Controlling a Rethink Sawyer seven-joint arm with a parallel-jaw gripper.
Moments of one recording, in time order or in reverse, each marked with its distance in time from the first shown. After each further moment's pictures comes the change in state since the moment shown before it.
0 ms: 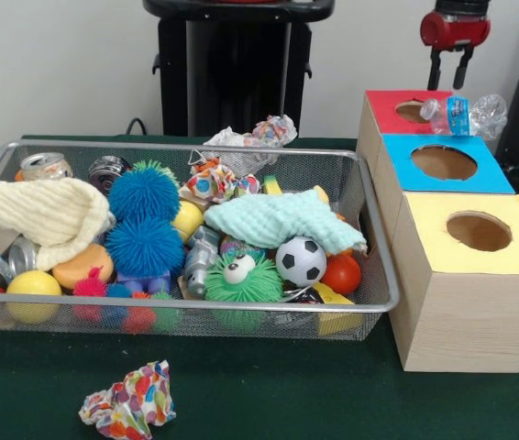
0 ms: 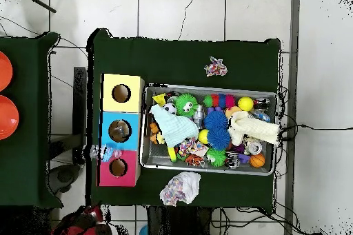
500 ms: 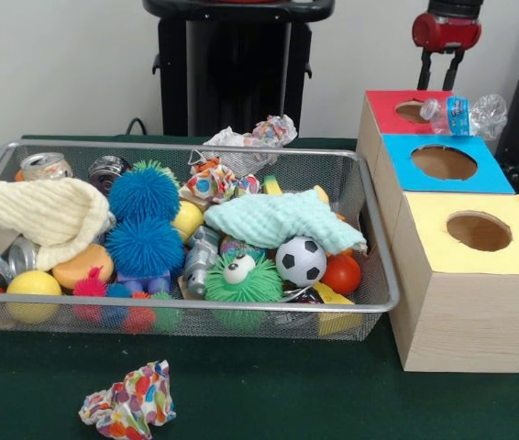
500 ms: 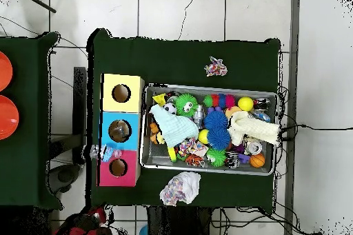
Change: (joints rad) arm 0.057 0.030 -0.060 -0.009 0.038 0.000 0.000
